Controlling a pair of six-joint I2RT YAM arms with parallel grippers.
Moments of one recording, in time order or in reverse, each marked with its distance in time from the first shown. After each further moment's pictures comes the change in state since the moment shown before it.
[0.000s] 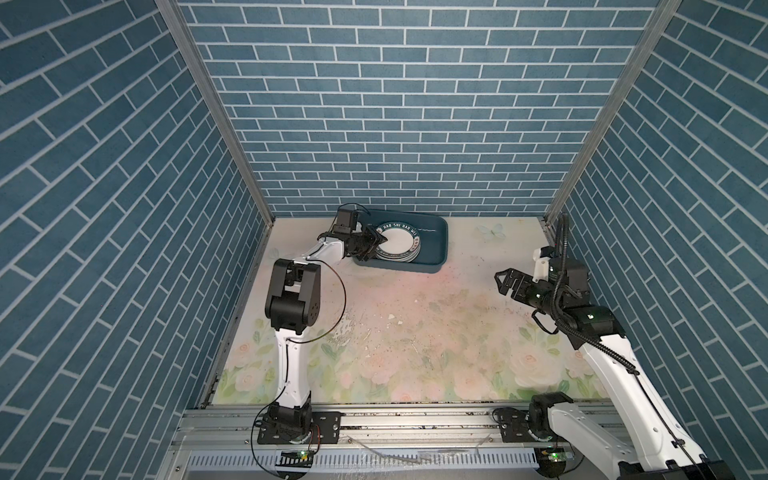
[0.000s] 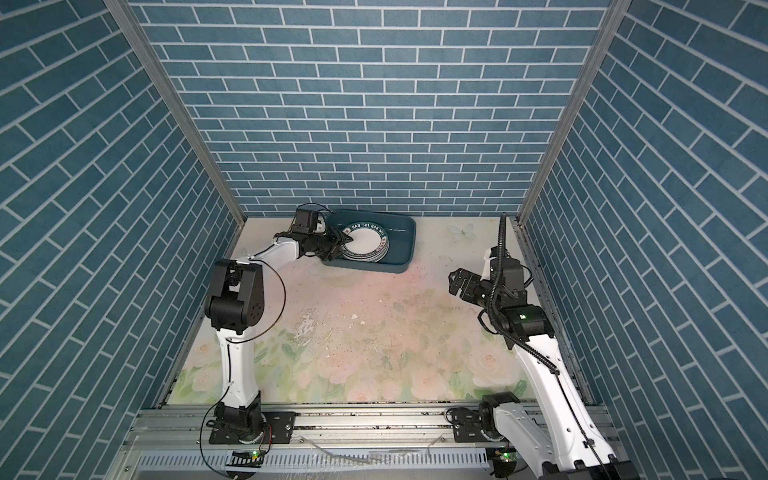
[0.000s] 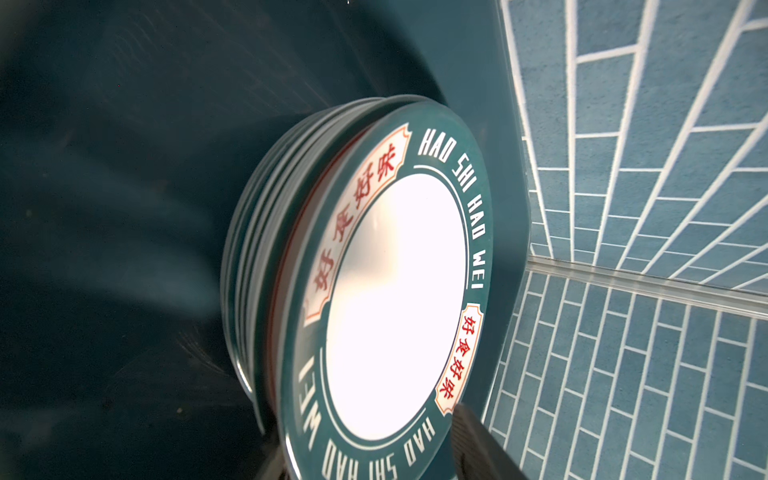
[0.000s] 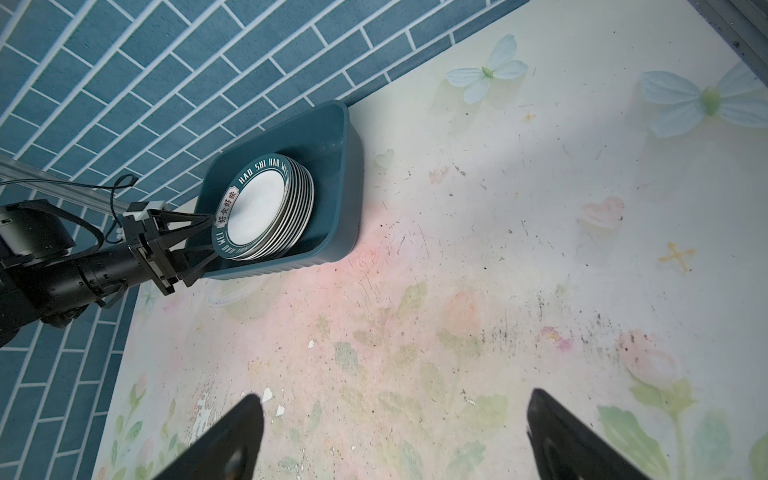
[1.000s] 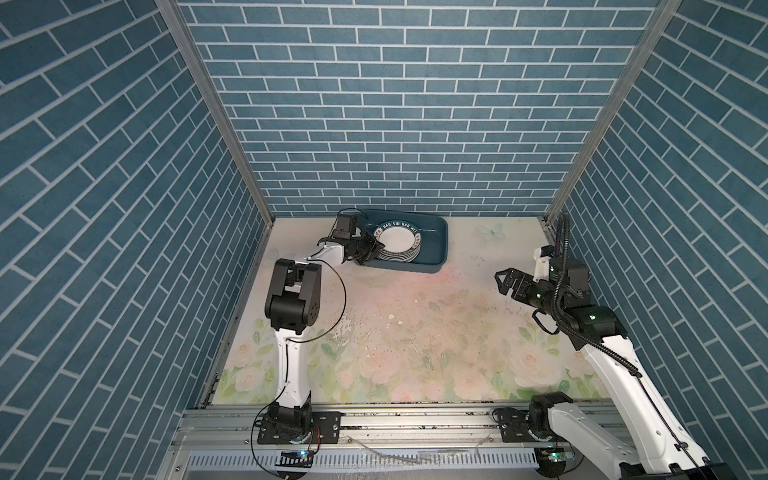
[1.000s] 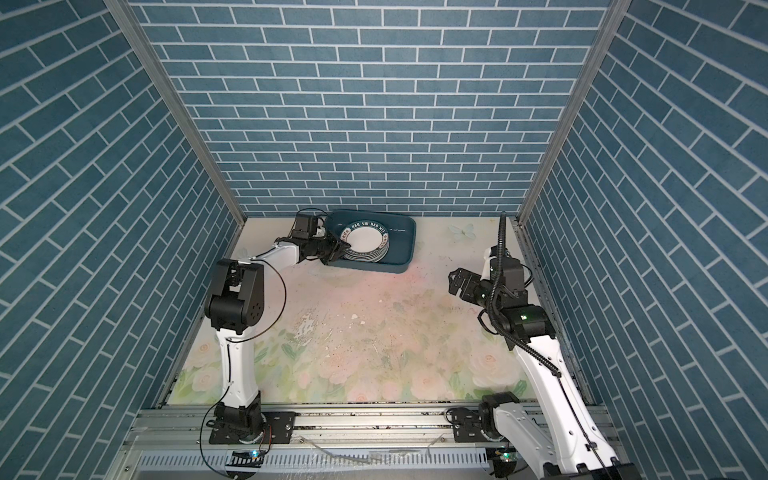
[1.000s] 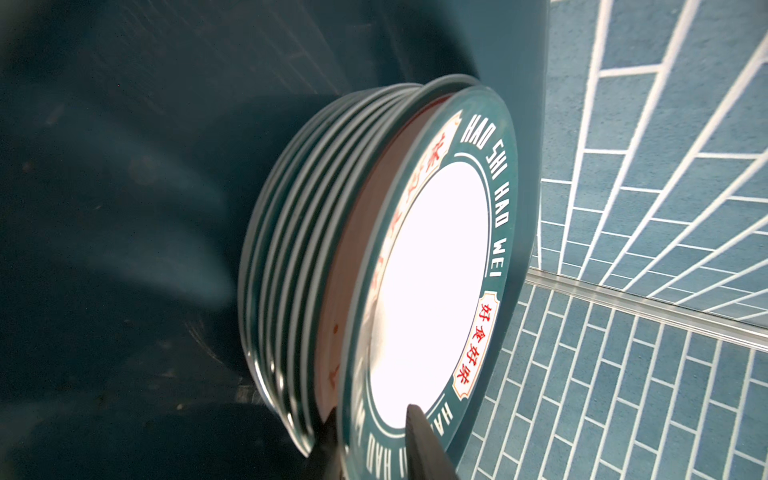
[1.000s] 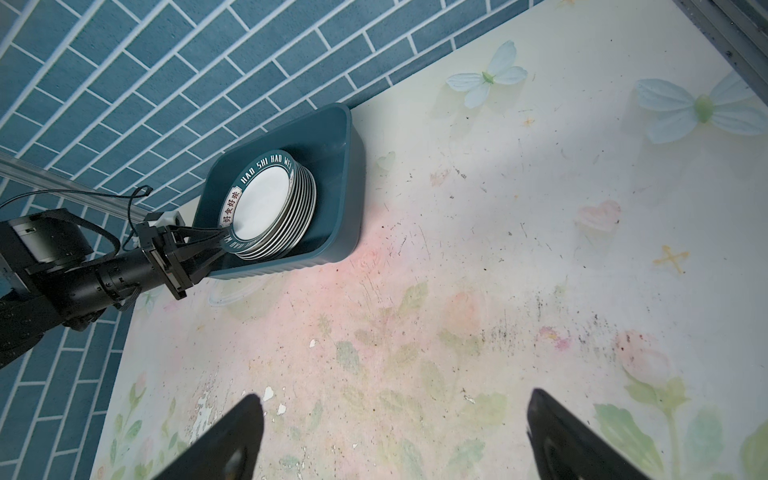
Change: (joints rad) left arm 0.002 0.000 -0.082 0.113 0.026 -0.107; right arm 0.014 -0.007 0.021 -0.021 0.018 0.000
